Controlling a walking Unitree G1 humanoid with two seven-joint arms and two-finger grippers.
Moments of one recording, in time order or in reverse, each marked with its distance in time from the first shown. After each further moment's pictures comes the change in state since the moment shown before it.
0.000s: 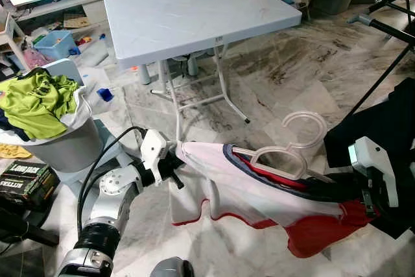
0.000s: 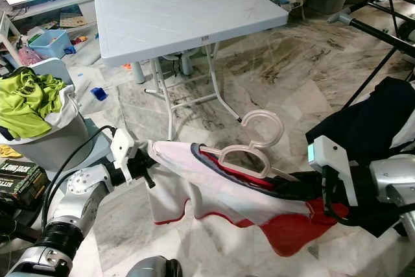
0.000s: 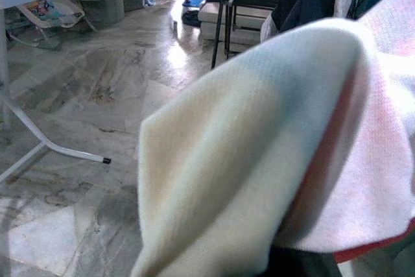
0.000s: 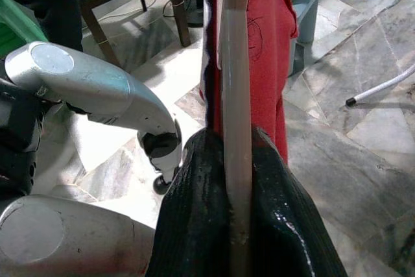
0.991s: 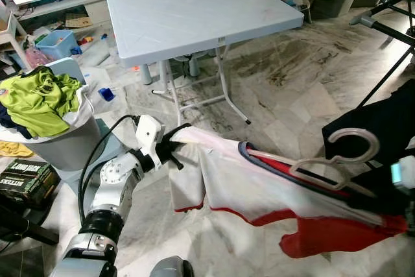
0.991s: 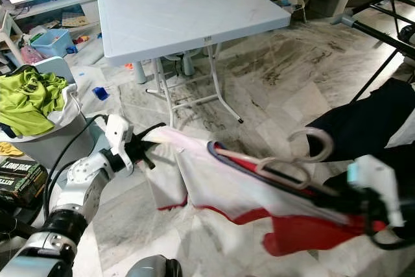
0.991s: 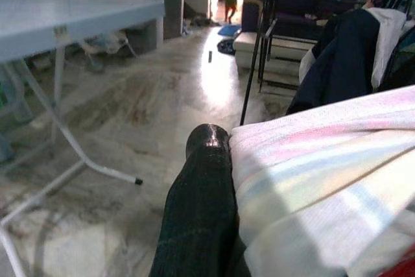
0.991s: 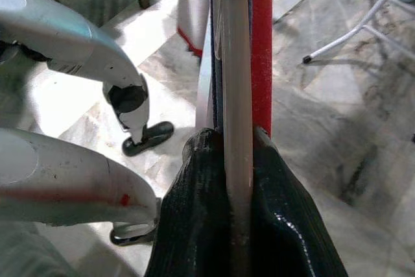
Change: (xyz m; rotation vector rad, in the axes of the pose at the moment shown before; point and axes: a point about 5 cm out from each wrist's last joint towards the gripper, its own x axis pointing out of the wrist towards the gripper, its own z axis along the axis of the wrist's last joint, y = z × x) left arm 0.010 0.021 0.021 0.023 -0.088 0.127; right arm -0.060 0.015 -0.041 0.011 0.112 -0.161
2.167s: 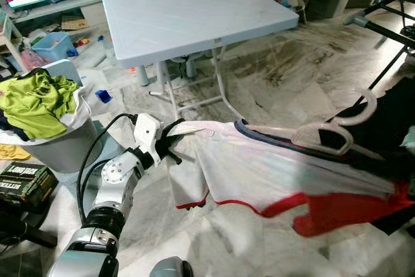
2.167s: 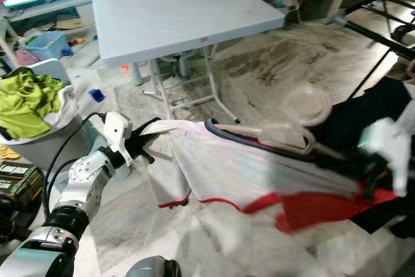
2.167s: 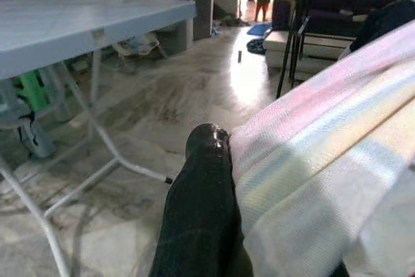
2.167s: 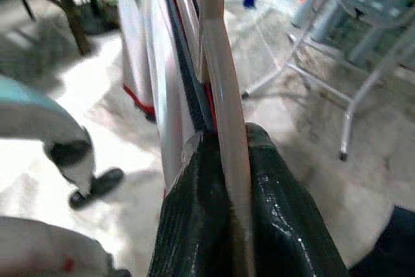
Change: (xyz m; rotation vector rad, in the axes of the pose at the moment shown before) left arm -0.001 0.007 -0.010 0.033 0.022 0.118; right arm -0.014 -0.022 0.045 -0.020 -0.151 -0.181
